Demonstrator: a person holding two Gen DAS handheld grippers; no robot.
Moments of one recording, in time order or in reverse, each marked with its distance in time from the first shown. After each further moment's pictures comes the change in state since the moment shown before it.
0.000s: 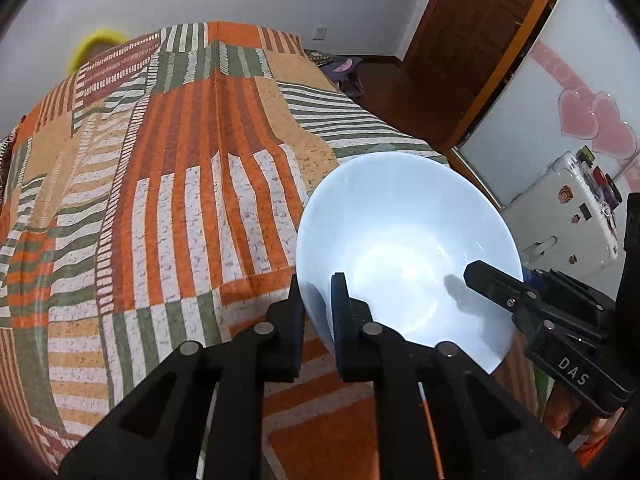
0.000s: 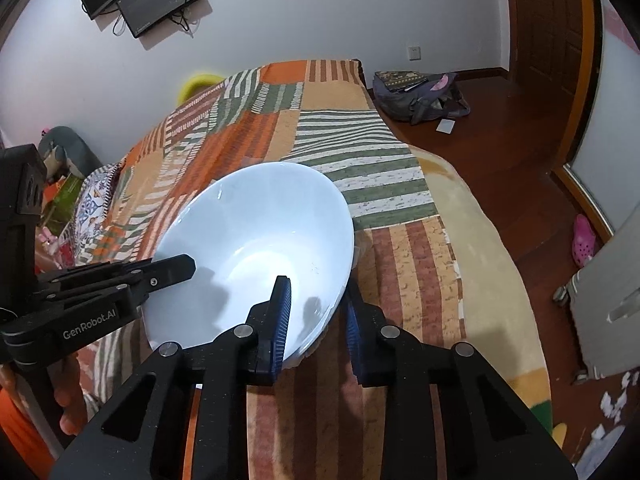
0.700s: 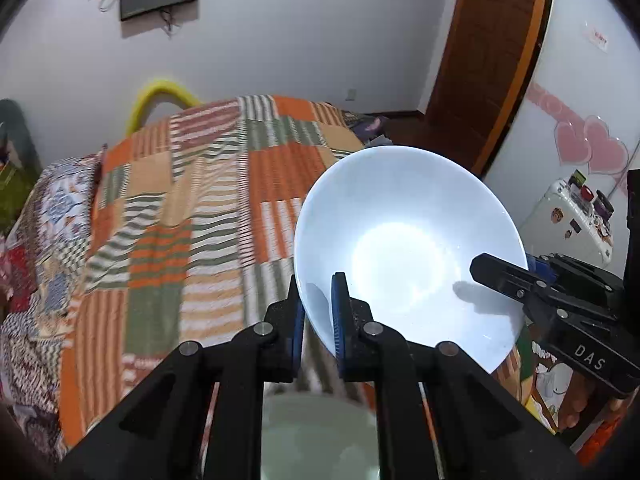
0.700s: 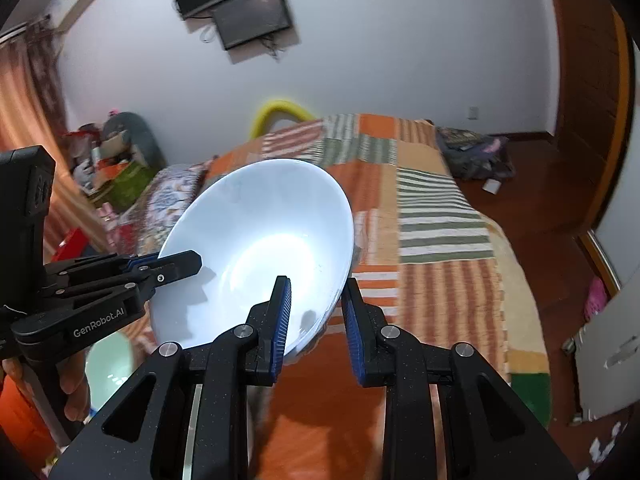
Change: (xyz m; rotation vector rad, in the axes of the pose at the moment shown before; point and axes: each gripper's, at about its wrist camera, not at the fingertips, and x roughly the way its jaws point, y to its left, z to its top) left arm -0.194 0.017 -0.077 -0.019 -0.219 0.137; right arm -0.096 0.104 -0.019 -0.190 -0.131 0.135
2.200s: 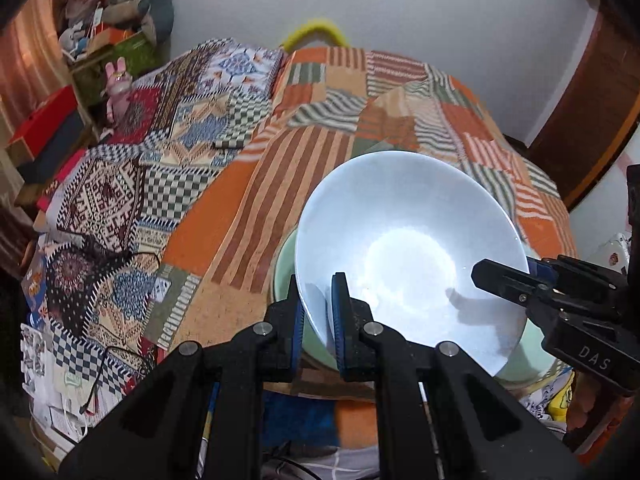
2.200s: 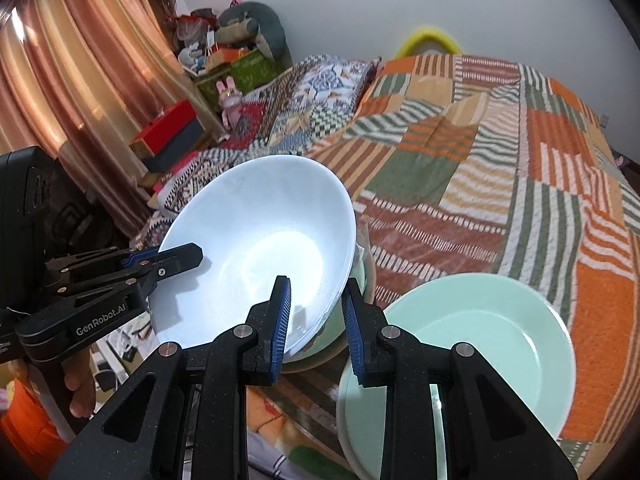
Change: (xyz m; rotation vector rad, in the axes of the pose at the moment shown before) left arm -0.107 0.197 -0.207 -0.384 0.075 0.242; right arm 0.080 0.223 -0.107 -0.272 0.272 0.281
